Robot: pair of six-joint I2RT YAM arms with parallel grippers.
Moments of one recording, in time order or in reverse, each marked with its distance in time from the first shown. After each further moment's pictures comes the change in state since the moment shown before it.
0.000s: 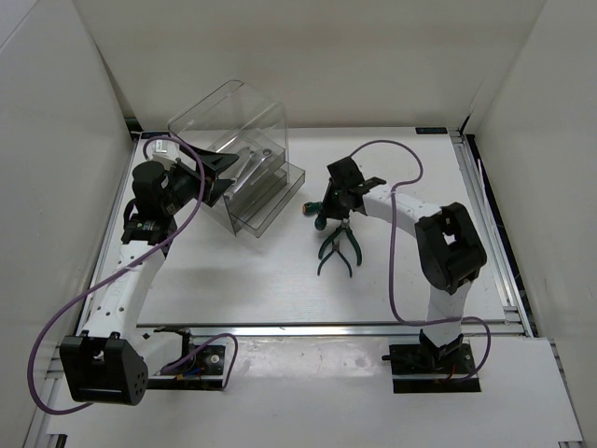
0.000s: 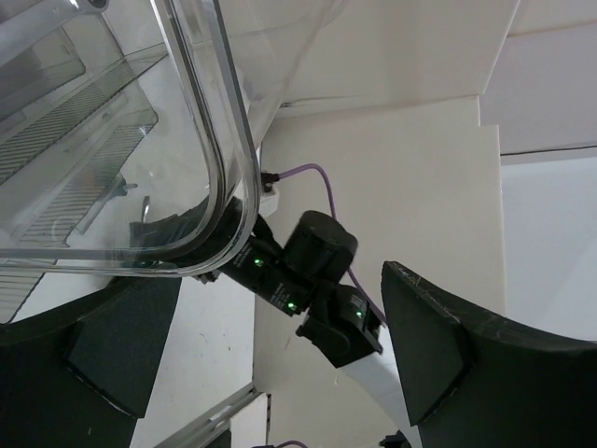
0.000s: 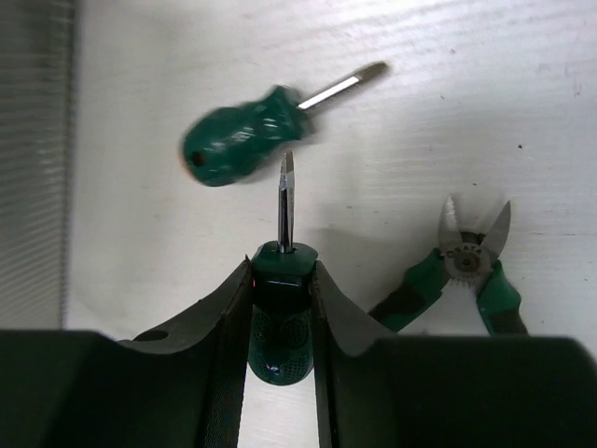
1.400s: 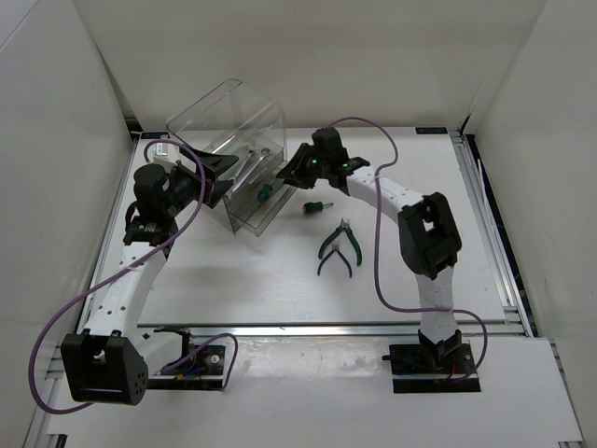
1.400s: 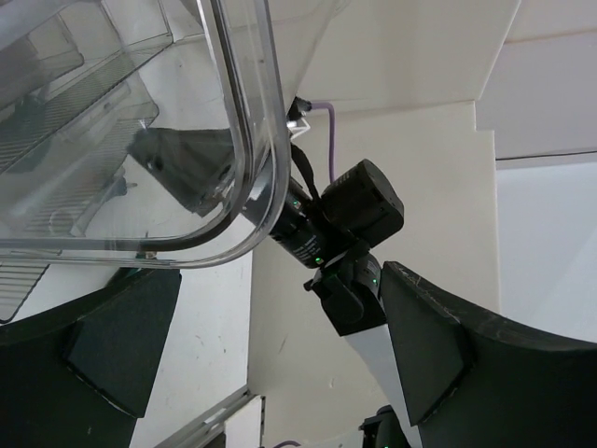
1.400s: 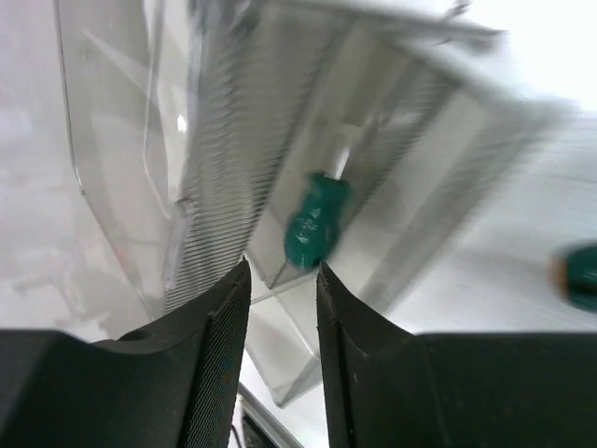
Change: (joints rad) left arm 0.000 0.001 -0.035 0.042 0.001 -0.026; right arm 0.036 0.189 0.379 0.197 -0.313 0.211
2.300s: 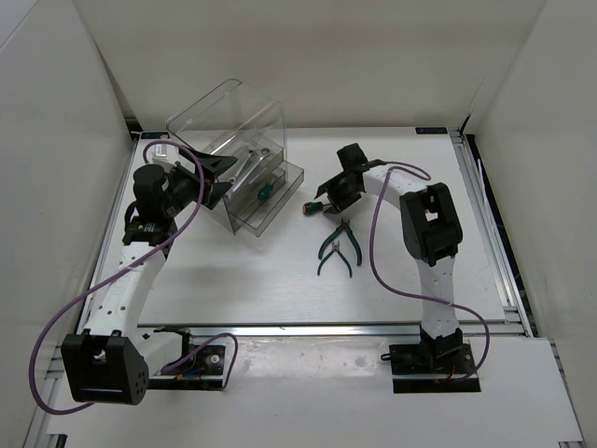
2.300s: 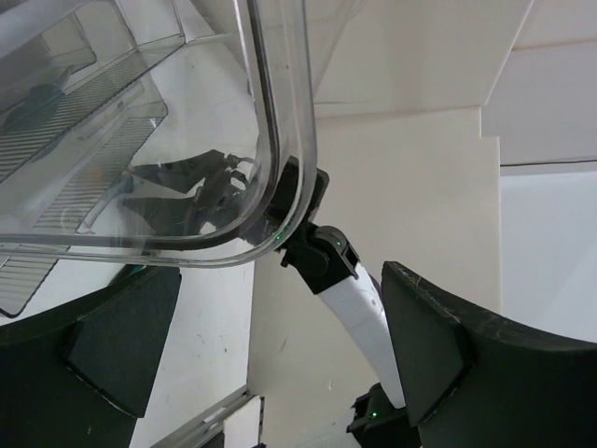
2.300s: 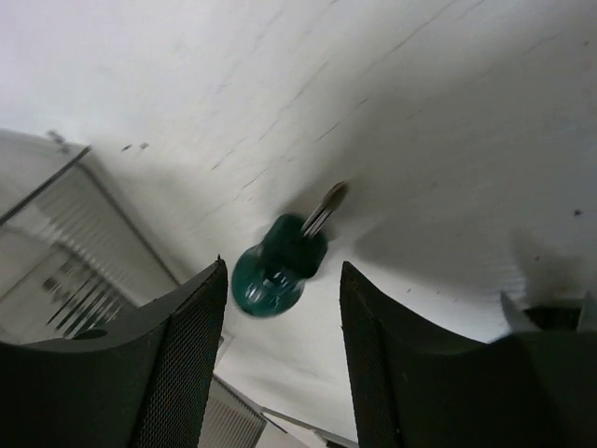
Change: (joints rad) left arm 0.009 0.000 0.000 -0.017 0.000 0.000; right arm -0.178 0.066 -0.083 -0.350 0.082 0.311
